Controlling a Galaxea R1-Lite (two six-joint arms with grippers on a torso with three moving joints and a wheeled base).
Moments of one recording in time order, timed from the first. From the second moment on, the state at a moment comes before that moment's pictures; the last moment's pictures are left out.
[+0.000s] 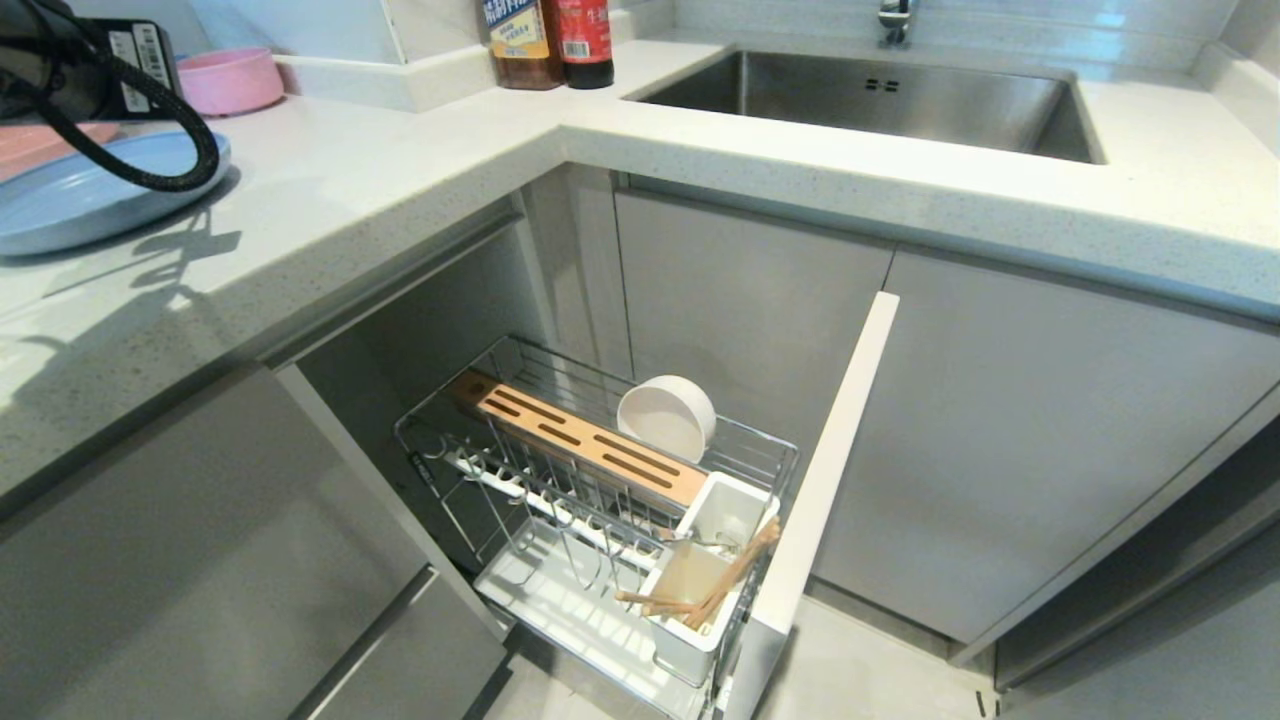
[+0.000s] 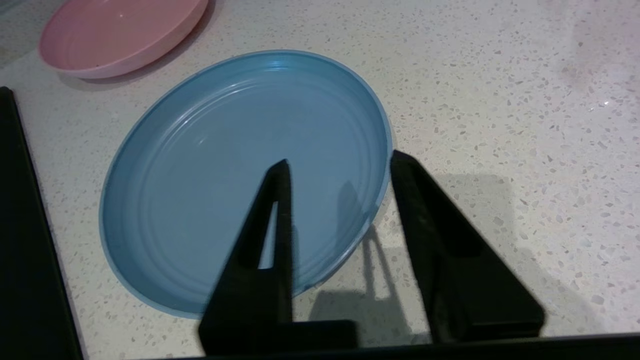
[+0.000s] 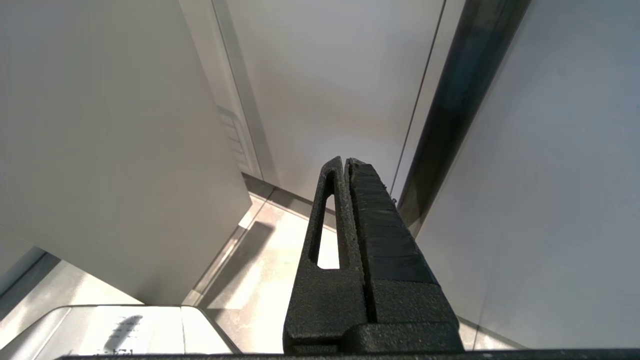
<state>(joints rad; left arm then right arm) -0.17 1.62 -1.93 0.42 0.66 0.07 0.00 0.00 0.00 0.00 0.00 0.01</state>
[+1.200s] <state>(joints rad) -0.07 1.75 -1.93 0.41 0.53 0.06 0.00 0.00 0.00 0.00 0.00 0.01</state>
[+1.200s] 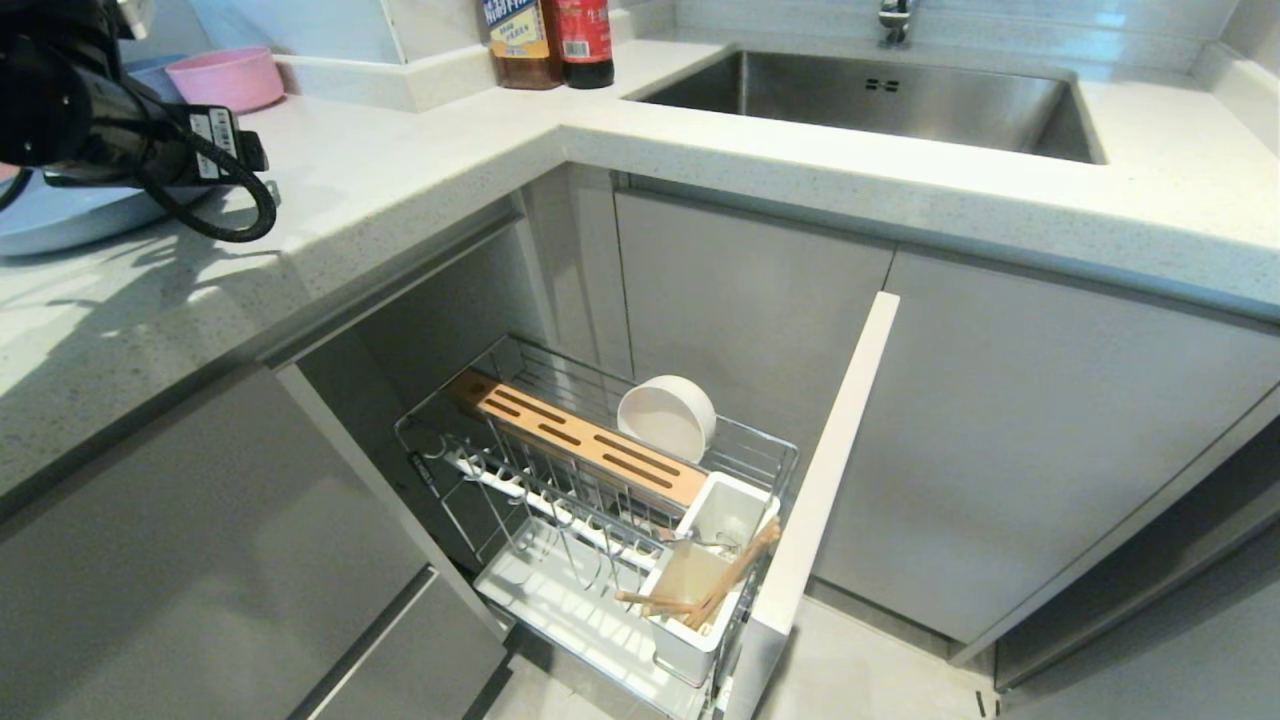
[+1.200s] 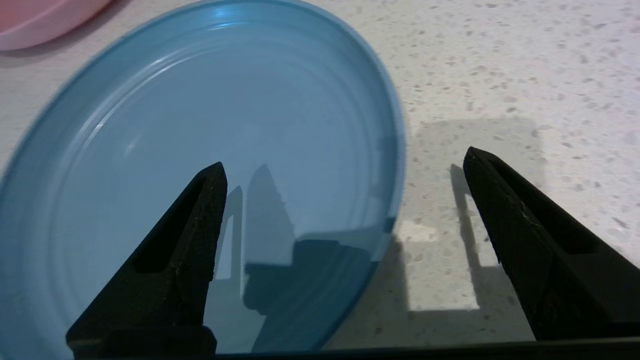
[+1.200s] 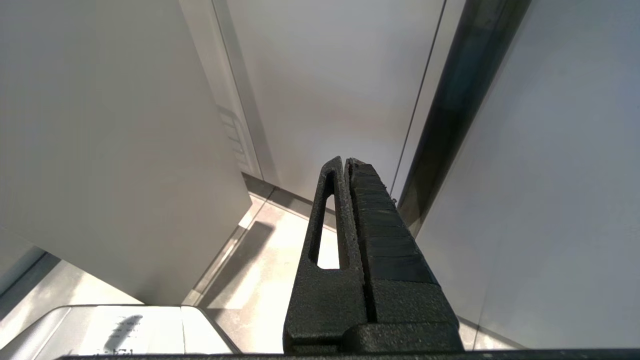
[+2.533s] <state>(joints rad) -0.01 1.76 -1.93 0.42 0.43 -0.04 0.00 0.00 0.00 0.00 0.00 0.01</state>
